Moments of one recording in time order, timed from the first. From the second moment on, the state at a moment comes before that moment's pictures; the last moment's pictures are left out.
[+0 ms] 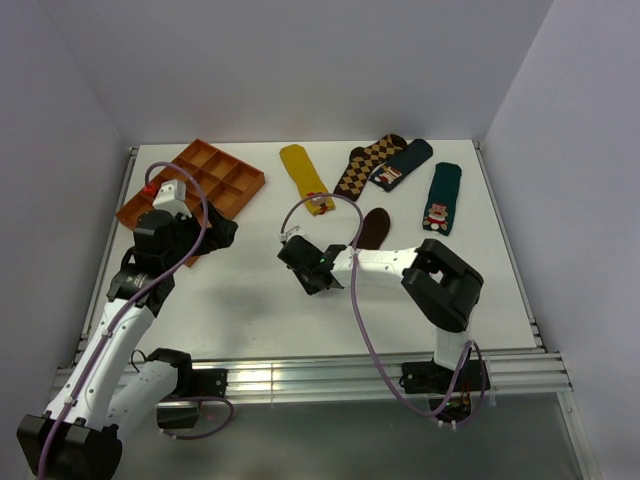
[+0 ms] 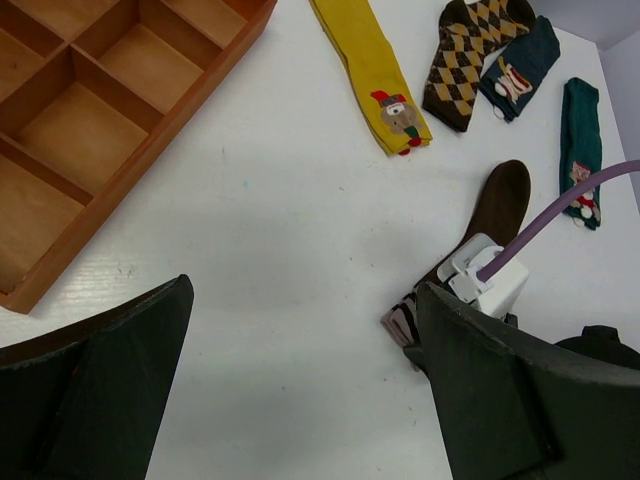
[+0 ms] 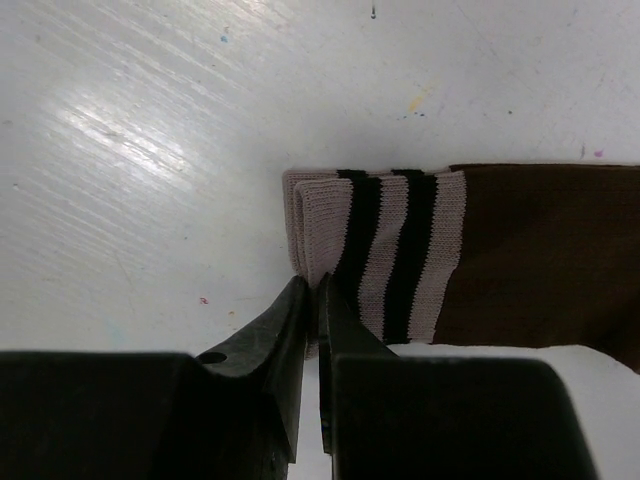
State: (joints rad) left arm -0.22 0.83 0.76 -0.30 0.07 -0.47; right arm 0.99 1.84 1.13 -0.40 0.30 0.32
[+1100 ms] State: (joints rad) left arm -0.40 0.92 0.62 -0.20 0.14 -0.72; right arm 0.70 1.82 0.82 0.18 -0.54 0.69
